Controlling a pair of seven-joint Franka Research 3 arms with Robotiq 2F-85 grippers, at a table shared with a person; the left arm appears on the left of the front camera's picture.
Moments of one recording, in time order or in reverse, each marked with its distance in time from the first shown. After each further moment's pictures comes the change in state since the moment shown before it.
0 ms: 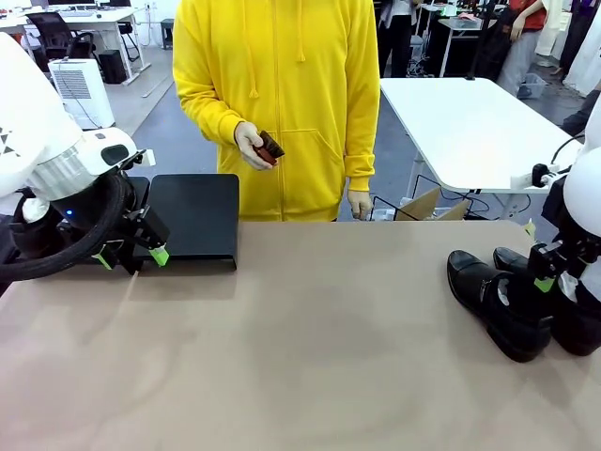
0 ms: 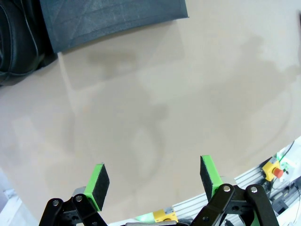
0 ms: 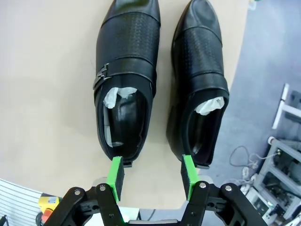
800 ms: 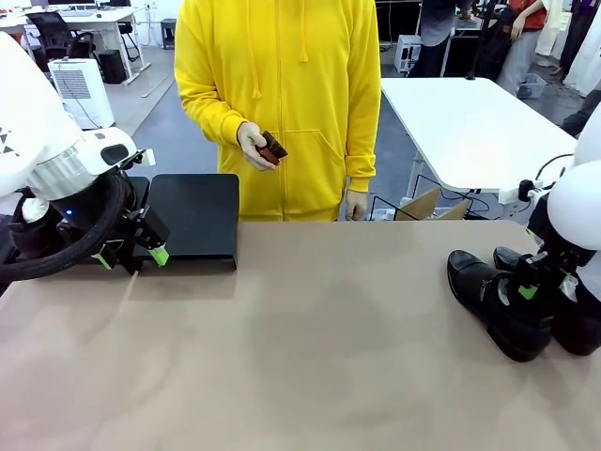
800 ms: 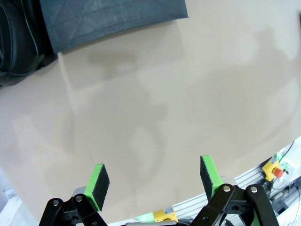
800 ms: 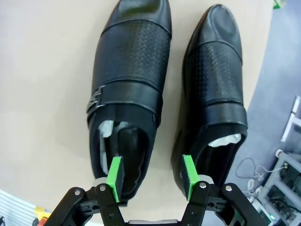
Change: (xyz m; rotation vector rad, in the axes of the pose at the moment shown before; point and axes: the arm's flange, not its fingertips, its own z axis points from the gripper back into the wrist) left arm 0.000 0.000 0.000 0.000 0.000 0.000; right arm 0.019 -0.012 -0.054 0.068 -0.007 0.031
